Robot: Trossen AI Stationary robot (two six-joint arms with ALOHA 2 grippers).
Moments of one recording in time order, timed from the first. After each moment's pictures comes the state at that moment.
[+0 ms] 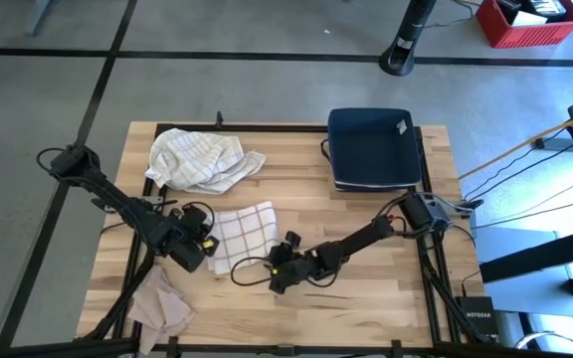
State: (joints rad) left arm -0.62 1.27 0.63 -0.84 -0.66 -1.57; right arm 0.40 2.24 1.29 0.07 0.44 0.53
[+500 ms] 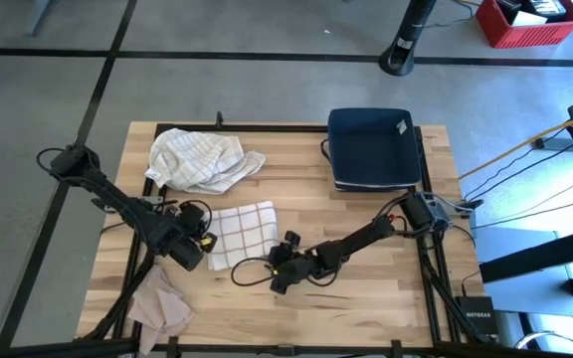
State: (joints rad) left arm -0.61 1.27 0.63 -0.90 -0.66 -1.59; right arm 0.40 2.24 1.28 0.07 0.42 0.49
